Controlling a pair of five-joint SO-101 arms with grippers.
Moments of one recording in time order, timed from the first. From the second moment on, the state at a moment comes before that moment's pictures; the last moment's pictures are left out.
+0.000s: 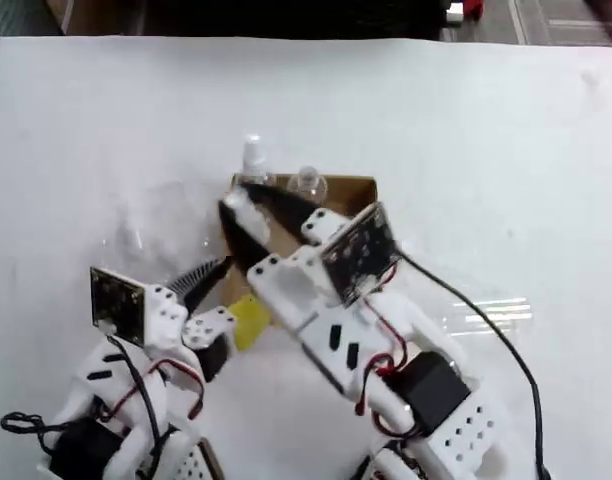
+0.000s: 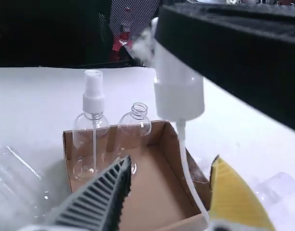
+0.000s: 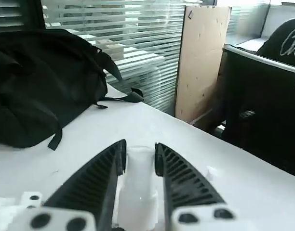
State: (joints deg) left arm 22.4 -104.8 72.0 59.5 15.8; right arm -45.8 -65.4 47.2 29.5 3.6
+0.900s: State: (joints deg) left arm 11.2 -104.2 76.8 51.2 15.8; right arm -40.3 -65.4 44.3 38.1 3.5
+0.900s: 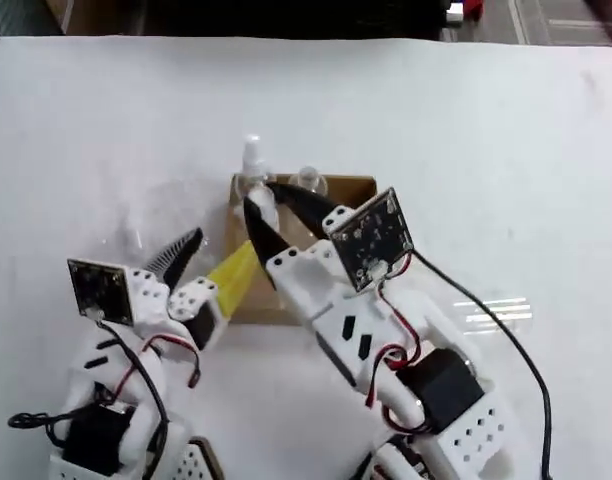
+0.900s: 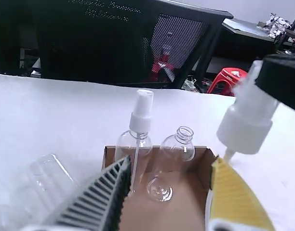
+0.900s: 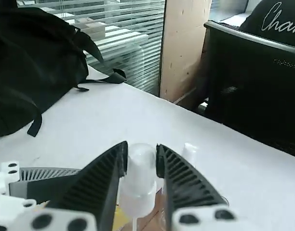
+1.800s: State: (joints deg) left arm 14.3 -104.0 78.4 50.5 15.8; right arm -44.9 -65.4 44.3 36.8 3.5
